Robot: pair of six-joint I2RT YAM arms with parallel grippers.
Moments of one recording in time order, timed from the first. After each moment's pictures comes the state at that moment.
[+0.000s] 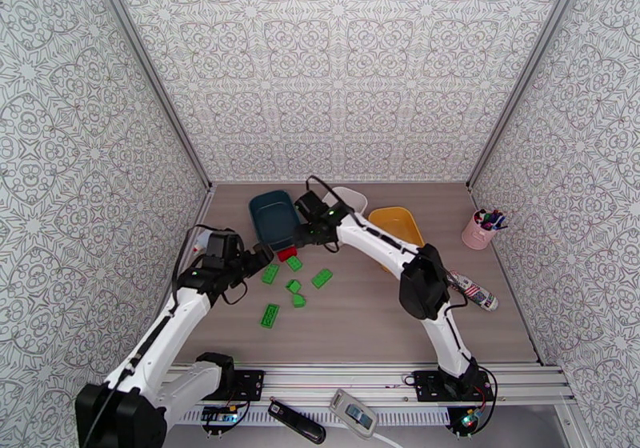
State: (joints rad) left arm -0.13 1.00 0.76 -0.60 0.10 -0.75; right arm 0.85 2.23 2.09 -0.89 0.09 0.50
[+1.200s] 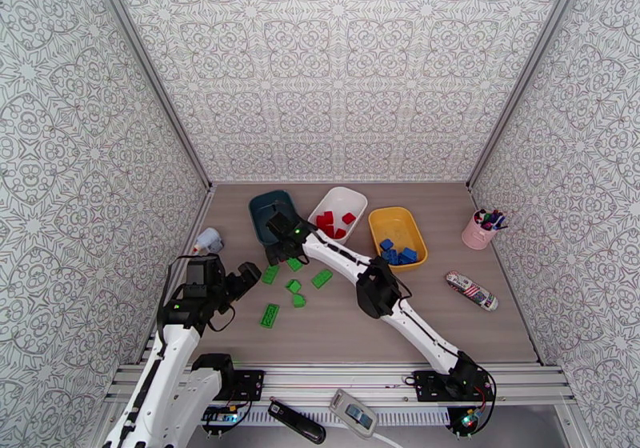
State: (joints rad) left arm 0.01 0.76 0.60 -0.72 0.22 -0.75; right arm 0.92 2.73 2.62 -0.96 0.09 0.42
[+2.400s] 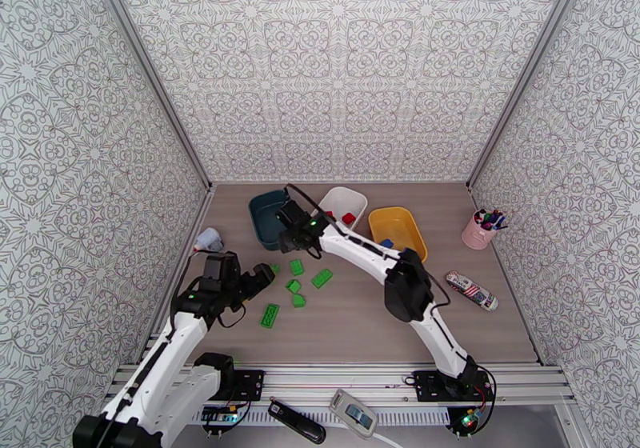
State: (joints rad) left arm -0.18 0.89 0.60 -0.63 0.20 -0.81; right arm 0.89 2.26 2.13 -0.81 0.19 0.46
